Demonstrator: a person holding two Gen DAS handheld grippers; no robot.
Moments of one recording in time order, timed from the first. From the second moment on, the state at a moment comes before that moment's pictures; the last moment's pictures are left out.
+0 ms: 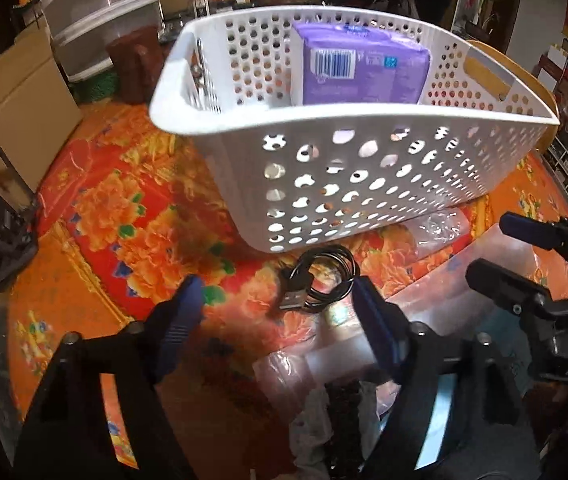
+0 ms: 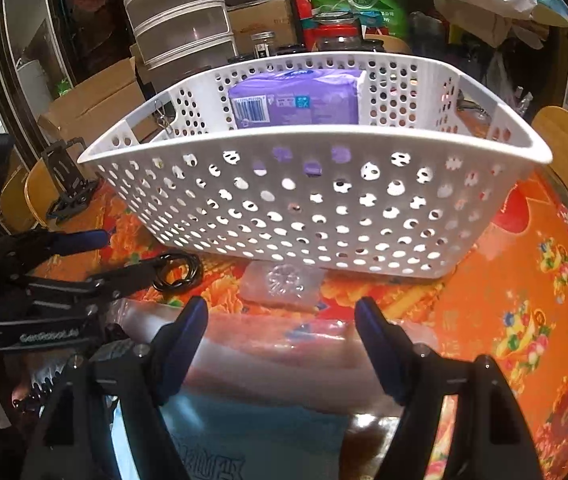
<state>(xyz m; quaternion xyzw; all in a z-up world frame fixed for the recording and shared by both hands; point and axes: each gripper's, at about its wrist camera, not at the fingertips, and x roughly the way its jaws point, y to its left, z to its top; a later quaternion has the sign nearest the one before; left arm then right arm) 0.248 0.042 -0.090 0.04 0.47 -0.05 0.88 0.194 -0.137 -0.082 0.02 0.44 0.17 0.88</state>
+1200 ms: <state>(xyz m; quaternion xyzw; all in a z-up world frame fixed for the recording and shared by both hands) 0.248 0.058 -0.104 -0.02 0.47 -0.07 0.88 0.221 -0.095 -0.101 -0.05 0.48 0.14 0.86</state>
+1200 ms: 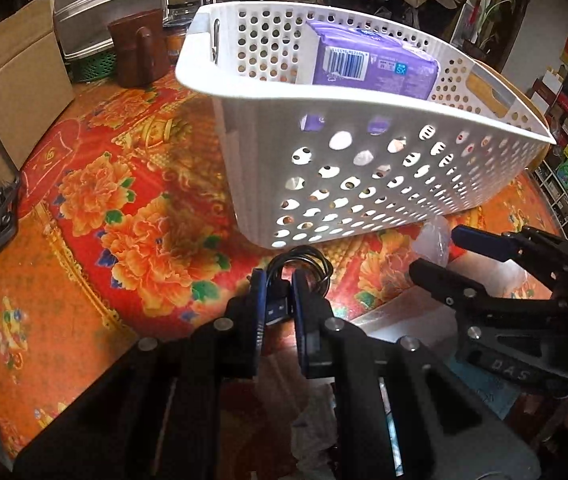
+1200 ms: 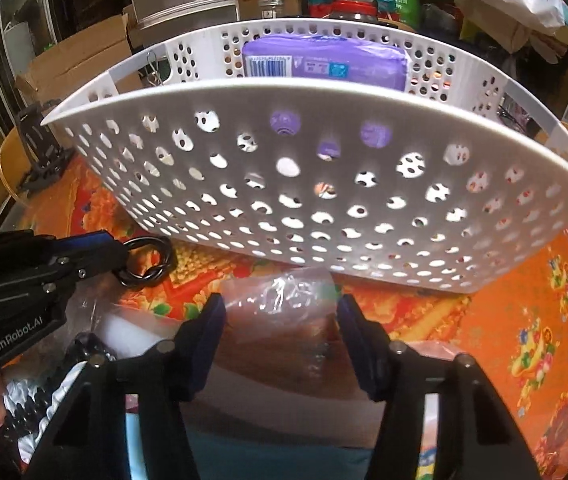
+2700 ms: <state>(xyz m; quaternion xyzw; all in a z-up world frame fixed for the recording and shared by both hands) 0.265 0.064 -0.110 -0.01 0.52 -0.08 0.85 0.174 -0.148 -0.066 0.00 0.43 0.18 0.89</state>
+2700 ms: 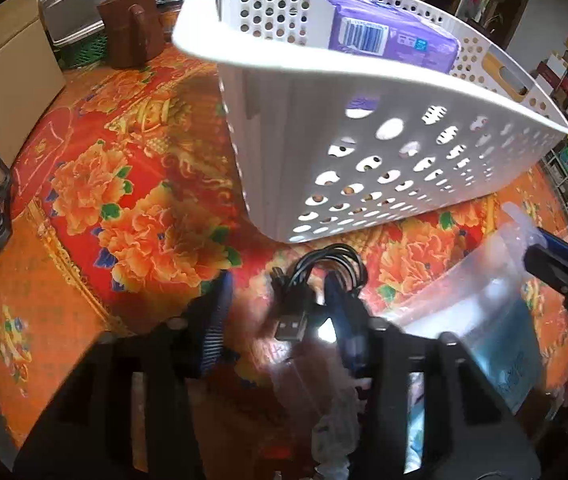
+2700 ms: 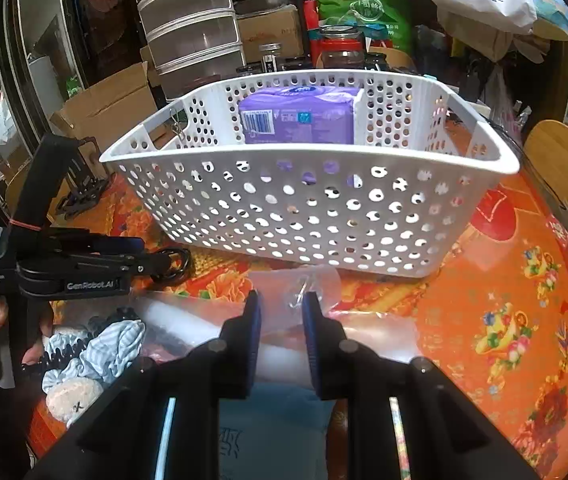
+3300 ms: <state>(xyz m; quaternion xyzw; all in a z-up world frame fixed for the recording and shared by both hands) 0.208 0.051 -0.049 0.00 0.43 -0.08 0.90 0.153 -0.168 -0.031 0.01 0.39 0.18 0.90</state>
